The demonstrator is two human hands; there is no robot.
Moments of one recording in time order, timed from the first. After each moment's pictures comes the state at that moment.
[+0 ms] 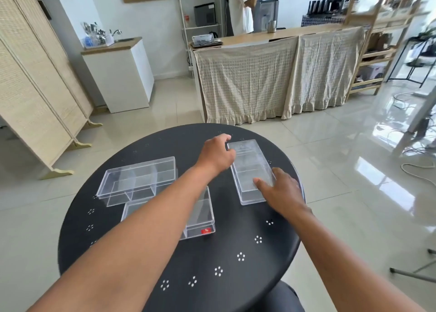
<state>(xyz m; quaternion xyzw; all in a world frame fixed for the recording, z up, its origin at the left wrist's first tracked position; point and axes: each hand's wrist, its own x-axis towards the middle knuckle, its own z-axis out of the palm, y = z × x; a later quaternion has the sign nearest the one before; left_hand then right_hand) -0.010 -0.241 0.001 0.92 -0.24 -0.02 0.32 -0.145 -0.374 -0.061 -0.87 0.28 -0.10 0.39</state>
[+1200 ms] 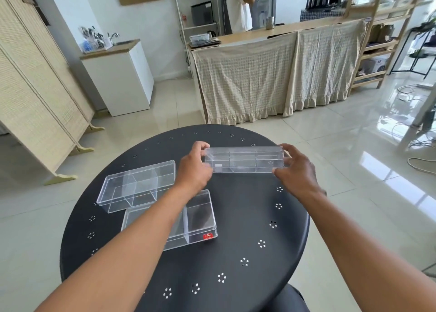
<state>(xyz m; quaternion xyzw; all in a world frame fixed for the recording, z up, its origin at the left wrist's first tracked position) 0.002 -0.186 -0.034 0.90 -0.19 0.02 0.39 -0.131 -0.413 -0.040 -0.80 0.25 -0.20 0.51</state>
